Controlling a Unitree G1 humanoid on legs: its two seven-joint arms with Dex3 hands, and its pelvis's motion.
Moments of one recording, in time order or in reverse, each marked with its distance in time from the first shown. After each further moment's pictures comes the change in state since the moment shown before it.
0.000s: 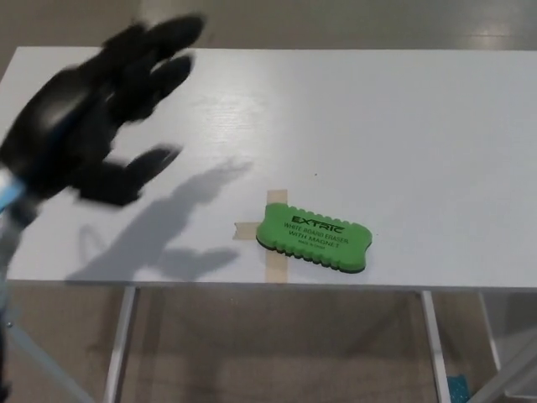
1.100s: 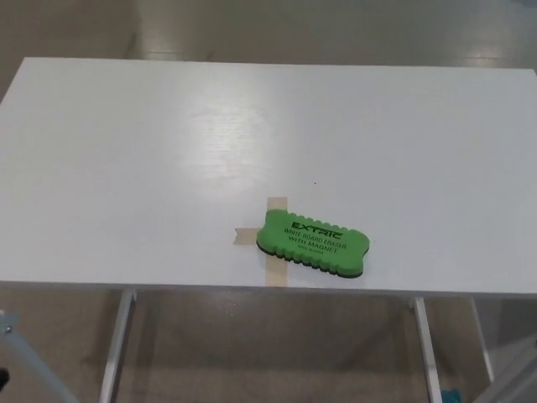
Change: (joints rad) left_arm 0.705 0.062 0.306 0.469 -0.160 -0.094 -0.247; right_arm -0.016 -0.035 -0.067 -0.099 -0.003 0.020 -0.047
